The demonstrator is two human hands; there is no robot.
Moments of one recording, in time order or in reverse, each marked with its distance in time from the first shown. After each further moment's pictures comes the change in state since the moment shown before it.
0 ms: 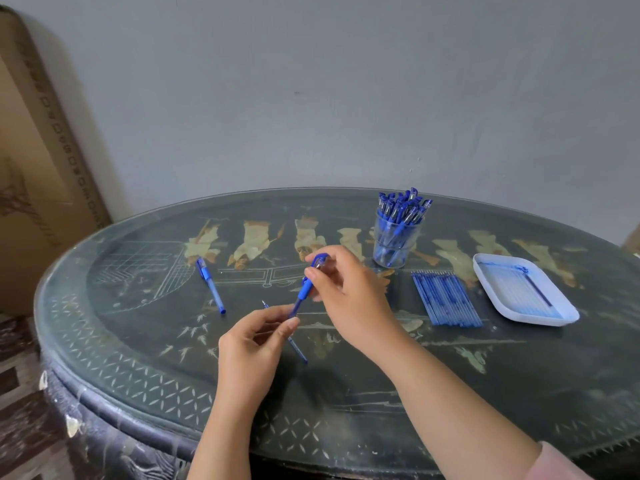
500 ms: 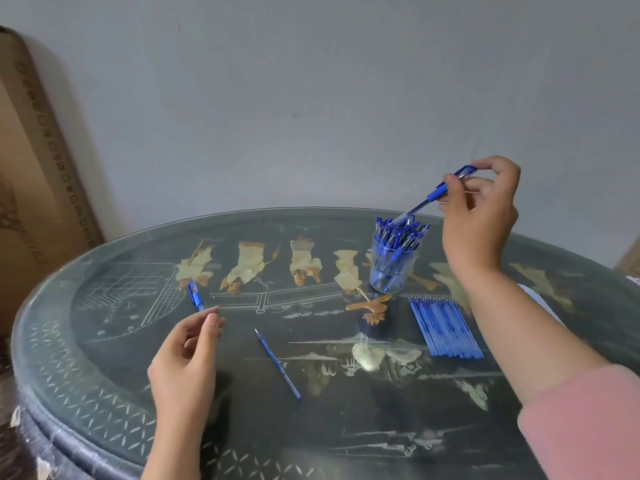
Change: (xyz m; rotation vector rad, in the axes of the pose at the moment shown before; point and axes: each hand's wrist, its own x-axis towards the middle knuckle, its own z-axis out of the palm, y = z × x) left_hand 0.030 0.002 -0.033 -0.072 0.352 -0.046; right_hand 0.088 0.007 -0.126 -0.030 0.827 -0.258
